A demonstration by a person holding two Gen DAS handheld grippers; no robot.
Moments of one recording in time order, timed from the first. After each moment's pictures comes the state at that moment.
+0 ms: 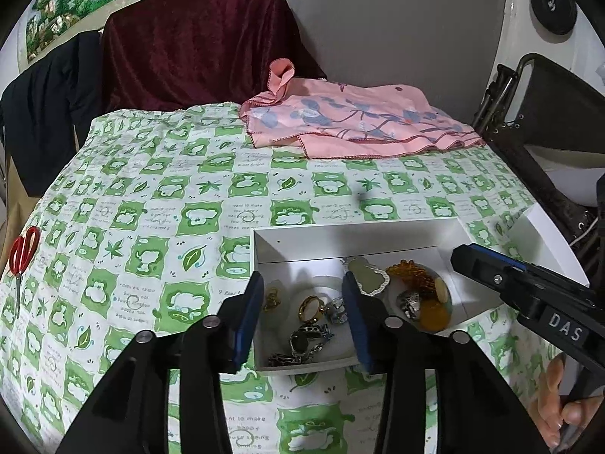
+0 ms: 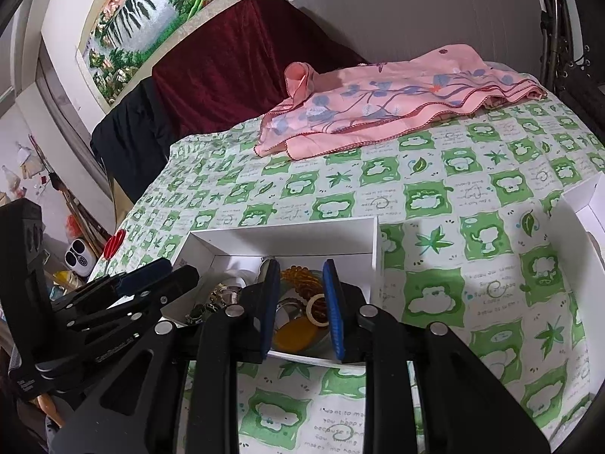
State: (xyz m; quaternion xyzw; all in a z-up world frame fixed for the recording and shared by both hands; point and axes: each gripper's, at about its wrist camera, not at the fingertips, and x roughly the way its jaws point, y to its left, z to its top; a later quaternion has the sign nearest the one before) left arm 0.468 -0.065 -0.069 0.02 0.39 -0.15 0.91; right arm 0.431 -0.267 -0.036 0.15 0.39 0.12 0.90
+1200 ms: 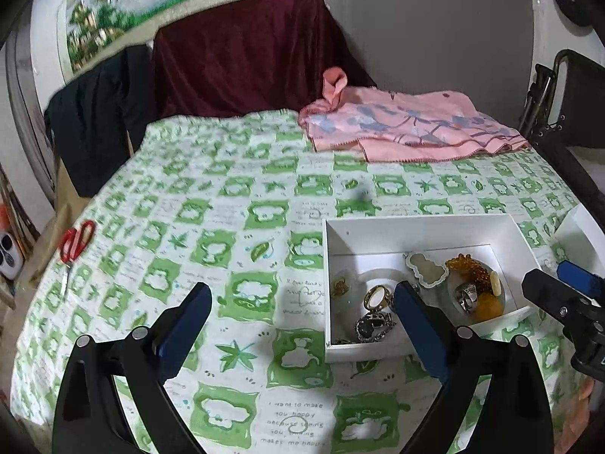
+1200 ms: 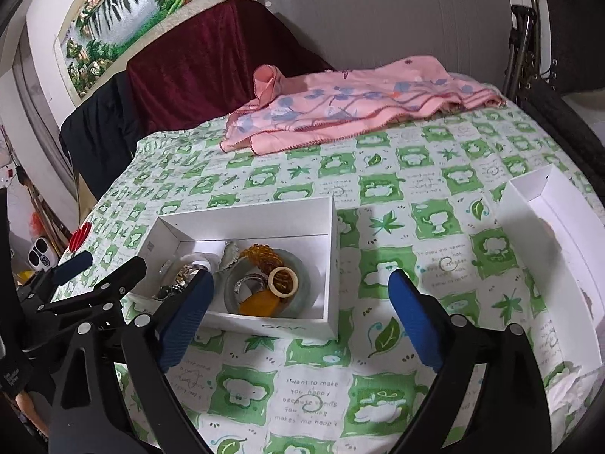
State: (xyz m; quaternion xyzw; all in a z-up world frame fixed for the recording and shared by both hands) left arm 0.449 -0.050 -0.070 0.06 0.36 -0.04 0.93; right arm 0.403 -0.264 -0.034 0.11 0.38 0.04 0.92
